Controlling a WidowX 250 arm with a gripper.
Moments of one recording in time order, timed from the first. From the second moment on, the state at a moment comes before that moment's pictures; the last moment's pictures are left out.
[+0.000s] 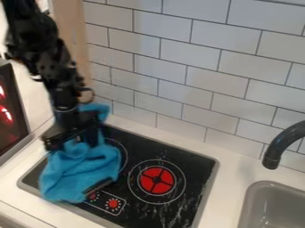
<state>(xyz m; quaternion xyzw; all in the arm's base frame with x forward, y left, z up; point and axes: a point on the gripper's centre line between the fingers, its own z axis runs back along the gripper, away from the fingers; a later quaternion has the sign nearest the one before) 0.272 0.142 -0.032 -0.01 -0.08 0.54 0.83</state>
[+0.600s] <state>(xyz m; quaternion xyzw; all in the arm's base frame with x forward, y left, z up) 0.278 0.120 -0.015 -0.06 -0.07 0.54 0.84</state>
